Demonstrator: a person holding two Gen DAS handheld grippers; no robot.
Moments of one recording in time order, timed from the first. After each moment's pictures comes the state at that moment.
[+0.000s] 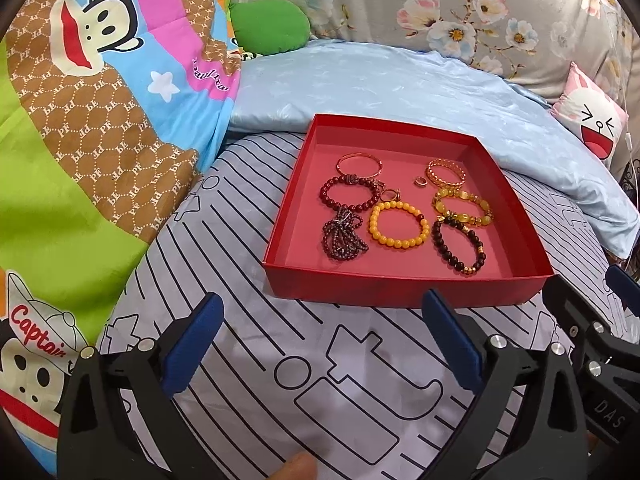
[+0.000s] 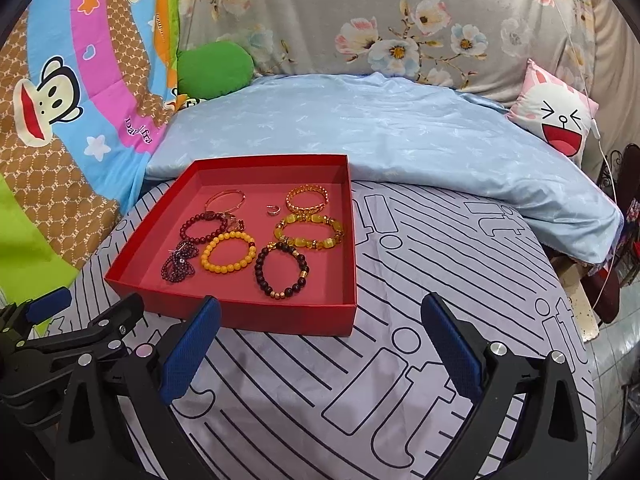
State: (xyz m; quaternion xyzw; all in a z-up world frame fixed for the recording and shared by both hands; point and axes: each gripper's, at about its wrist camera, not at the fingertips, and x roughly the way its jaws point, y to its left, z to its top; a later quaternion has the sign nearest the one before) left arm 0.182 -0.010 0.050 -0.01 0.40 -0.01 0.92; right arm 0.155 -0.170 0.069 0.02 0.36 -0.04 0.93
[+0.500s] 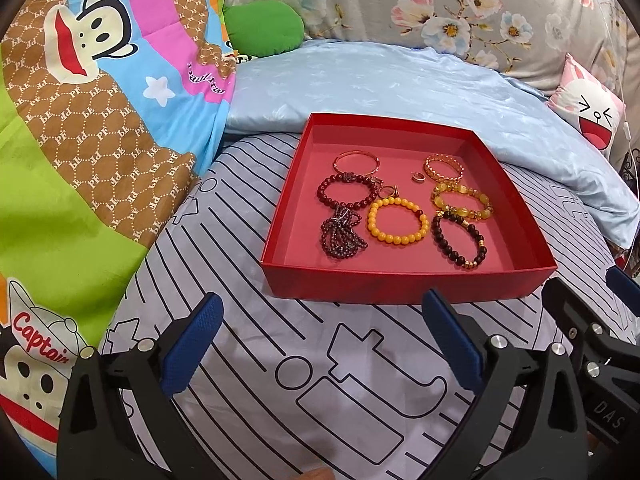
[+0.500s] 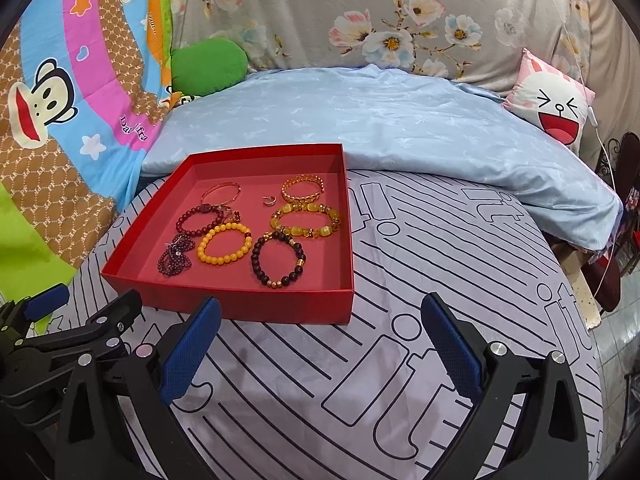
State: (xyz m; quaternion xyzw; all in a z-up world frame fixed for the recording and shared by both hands) left arm 0.181 -0.013 0.048 0.00 0.40 -0.02 0.92; right arm 0.153 -0.173 0.063 0.03 0.36 -0.05 0.93
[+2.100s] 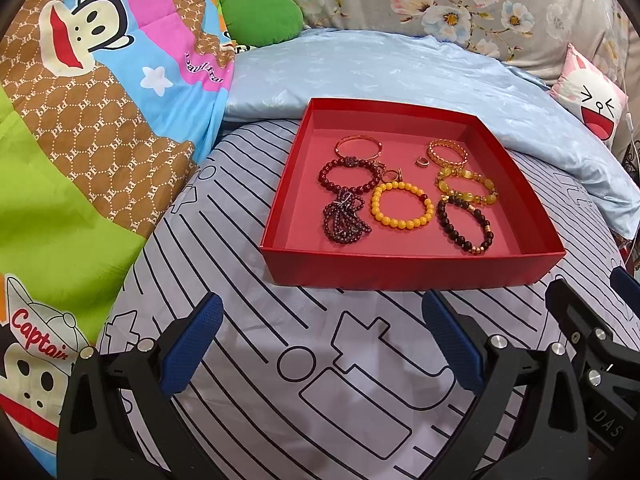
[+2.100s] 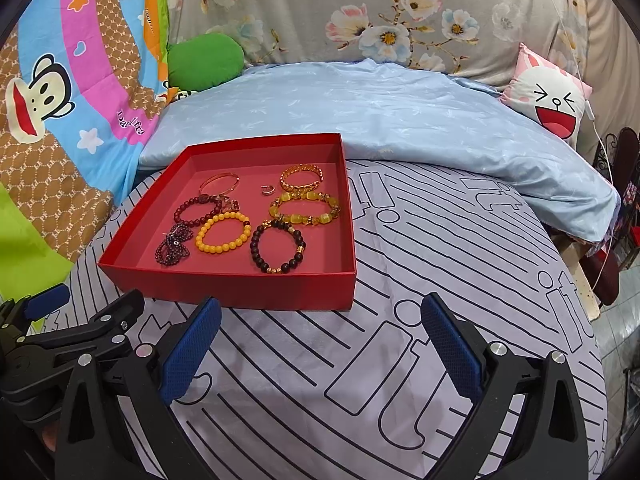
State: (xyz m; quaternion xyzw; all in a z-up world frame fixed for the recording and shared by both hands) left arm 0.183 -0.010 0.039 0.01 0.41 -0.02 0.91; right arm 0.146 -0.171 0.053 0.03 0.37 -0.06 0.93
